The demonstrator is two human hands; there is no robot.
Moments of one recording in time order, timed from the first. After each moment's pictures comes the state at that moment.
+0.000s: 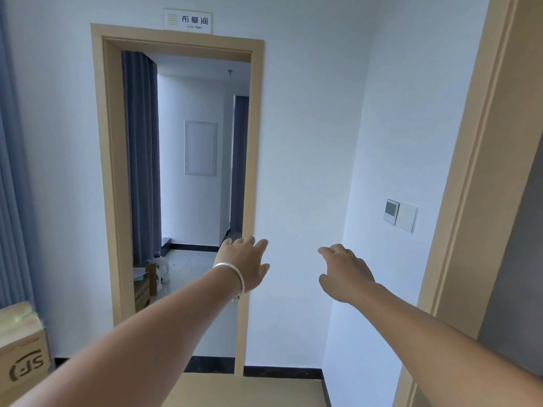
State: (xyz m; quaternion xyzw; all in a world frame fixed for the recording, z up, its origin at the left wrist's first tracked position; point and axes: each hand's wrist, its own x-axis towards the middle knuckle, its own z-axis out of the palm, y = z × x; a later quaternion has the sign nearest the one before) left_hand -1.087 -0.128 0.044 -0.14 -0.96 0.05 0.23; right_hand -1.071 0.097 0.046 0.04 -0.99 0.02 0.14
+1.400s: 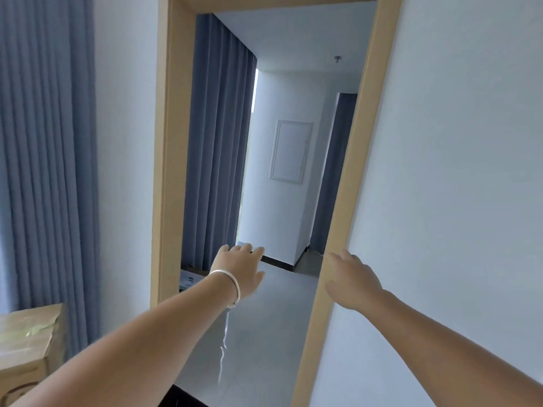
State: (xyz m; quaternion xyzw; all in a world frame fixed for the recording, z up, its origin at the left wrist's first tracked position) left_hand -1.575 -0.294 0.014 0.07 -0.98 0.05 0.18; right_hand -1.646 -0.066 0.037 0.24 -0.96 0.02 0.13
